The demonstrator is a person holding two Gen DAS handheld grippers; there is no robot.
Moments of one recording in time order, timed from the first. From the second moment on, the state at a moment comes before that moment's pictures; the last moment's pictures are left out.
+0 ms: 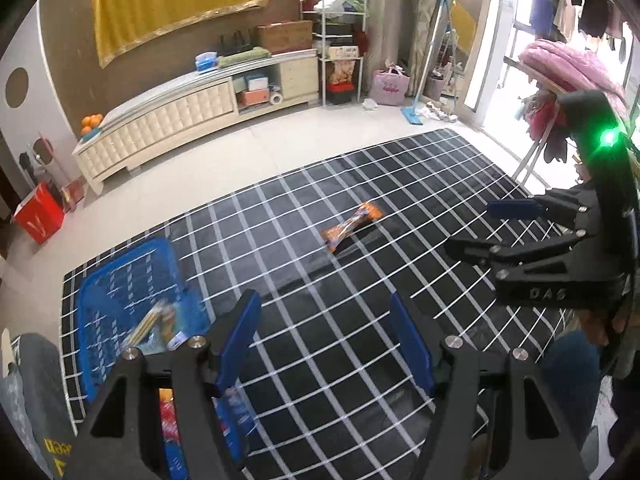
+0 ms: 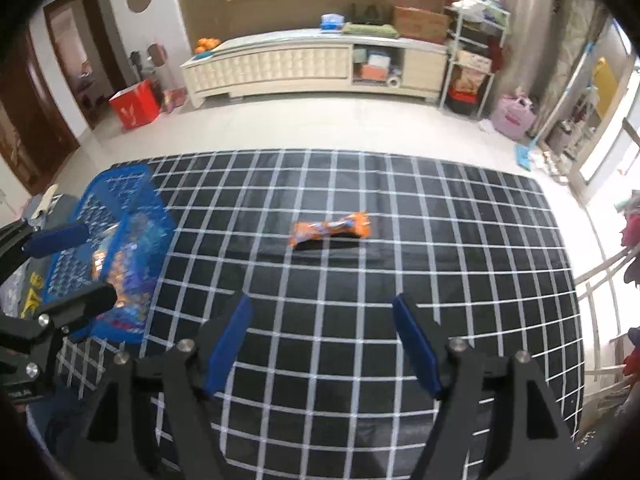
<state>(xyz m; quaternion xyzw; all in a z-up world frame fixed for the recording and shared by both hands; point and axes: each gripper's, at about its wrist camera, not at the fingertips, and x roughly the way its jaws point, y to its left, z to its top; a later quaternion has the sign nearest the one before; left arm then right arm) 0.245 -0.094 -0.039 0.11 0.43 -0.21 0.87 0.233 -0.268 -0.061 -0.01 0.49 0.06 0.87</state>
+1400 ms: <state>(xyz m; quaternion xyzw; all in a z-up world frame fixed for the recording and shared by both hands) 0.428 -0.250 -0.222 0.33 0.52 -0.27 0.74 0.318 -0.370 -0.188 0.05 0.53 -0.03 0.85</state>
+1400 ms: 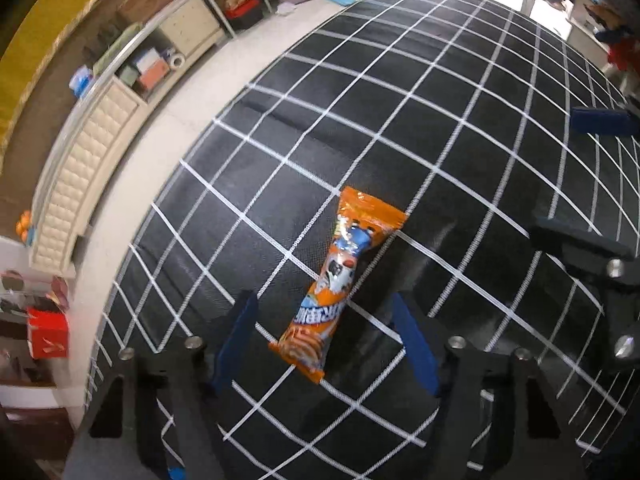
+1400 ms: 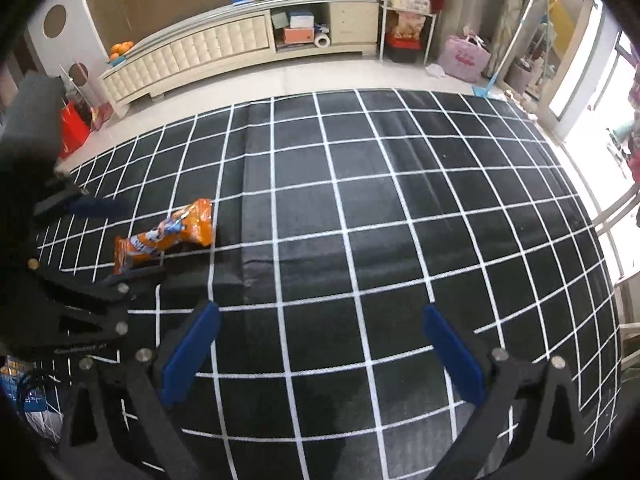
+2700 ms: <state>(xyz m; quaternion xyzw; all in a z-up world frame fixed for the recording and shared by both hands) 0.288 -0.137 -0.060 0.21 0.45 -0.25 0.83 0.216 -0.272 -0.056 0.00 0.46 0.03 0.88</state>
